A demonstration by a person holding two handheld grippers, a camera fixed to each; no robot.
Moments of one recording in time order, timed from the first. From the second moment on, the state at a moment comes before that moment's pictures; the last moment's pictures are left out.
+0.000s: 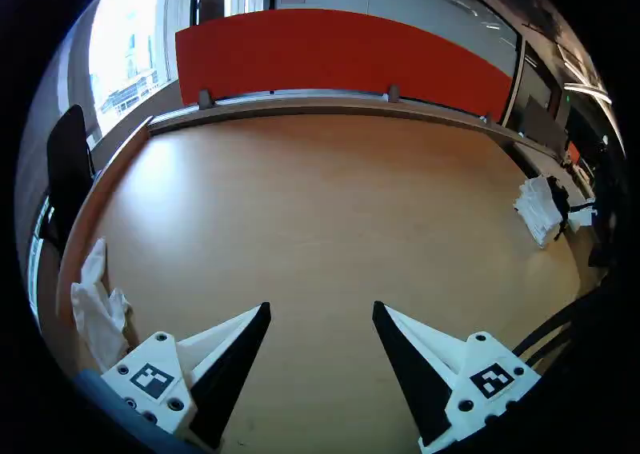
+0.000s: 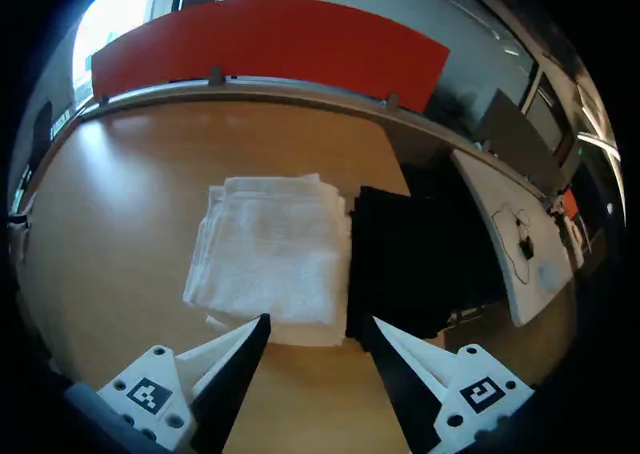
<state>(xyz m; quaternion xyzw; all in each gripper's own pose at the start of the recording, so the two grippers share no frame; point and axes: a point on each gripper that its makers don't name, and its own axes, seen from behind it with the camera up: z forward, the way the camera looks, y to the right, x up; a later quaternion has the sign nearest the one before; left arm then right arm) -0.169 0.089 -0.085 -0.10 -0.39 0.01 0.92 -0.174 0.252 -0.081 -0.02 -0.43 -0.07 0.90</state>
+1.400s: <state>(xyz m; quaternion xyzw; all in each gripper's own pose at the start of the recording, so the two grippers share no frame) -0.138 0.080 -0.050 -0.07 -0.33 0.00 0.94 -0.064 0.163 -0.018 -0.04 -0.21 0.02 0.98</state>
